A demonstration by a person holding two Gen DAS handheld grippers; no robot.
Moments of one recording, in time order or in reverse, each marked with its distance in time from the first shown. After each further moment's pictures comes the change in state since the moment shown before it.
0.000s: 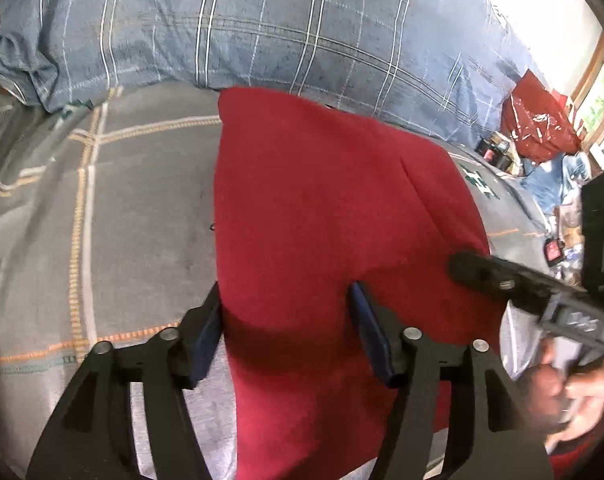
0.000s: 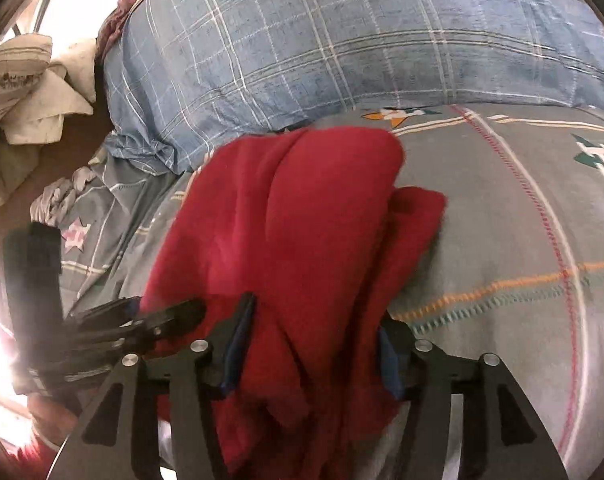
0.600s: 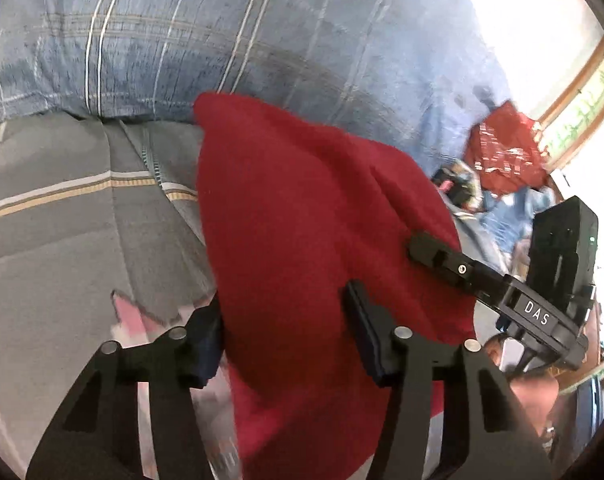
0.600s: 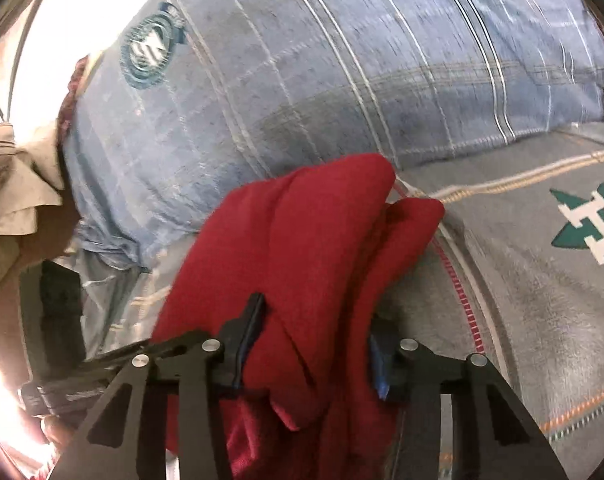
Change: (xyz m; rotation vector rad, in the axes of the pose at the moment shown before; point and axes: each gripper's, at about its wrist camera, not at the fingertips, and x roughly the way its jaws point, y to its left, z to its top) left arm 0.059 -0.029 0.096 -0.029 0.045 -0.270; right arm 0.013 -0.075 0.084 0.102 -0.165 0.058
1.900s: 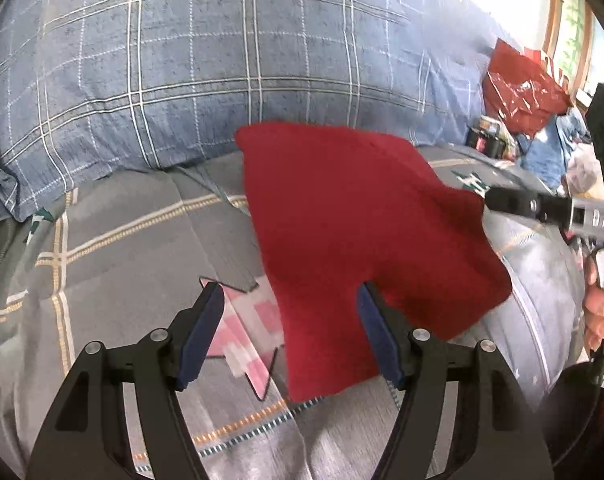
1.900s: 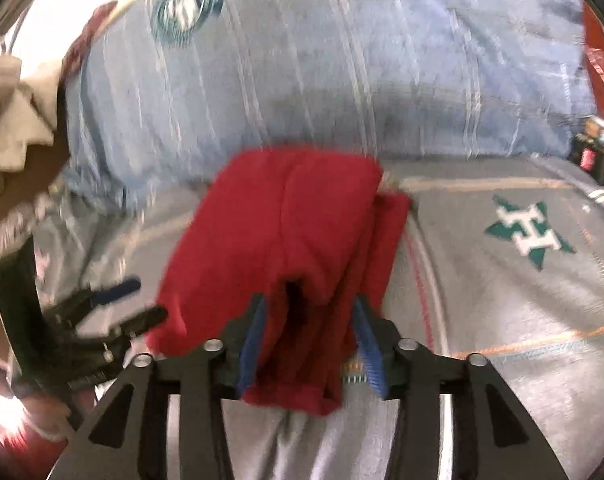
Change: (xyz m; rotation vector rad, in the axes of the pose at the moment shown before) left arm -0.026 -0.011 -0.040 0.261 -0.110 0.288; right arm -0.039 0.021 -0.008 -0.121 0.039 -0.201
